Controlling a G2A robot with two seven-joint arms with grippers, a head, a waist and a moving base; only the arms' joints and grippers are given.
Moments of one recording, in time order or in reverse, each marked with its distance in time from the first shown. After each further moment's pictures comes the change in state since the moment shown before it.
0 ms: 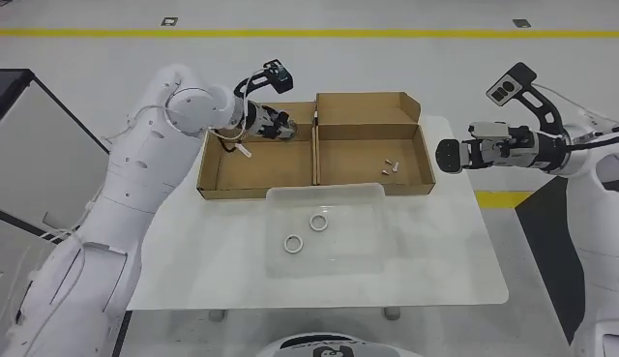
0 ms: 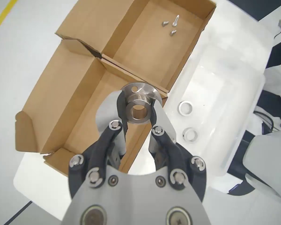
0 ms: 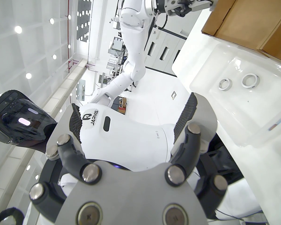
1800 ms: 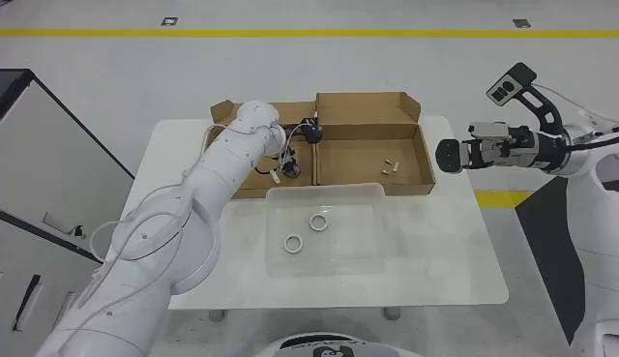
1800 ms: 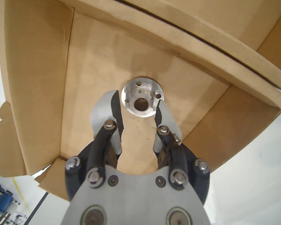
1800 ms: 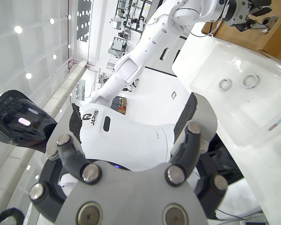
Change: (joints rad) left arm -0.221 -0.417 0.548 0.915 0.359 -0.118 0.456; right arm 0.000 0.000 0.000 0.000 0.000 0.000 0.000
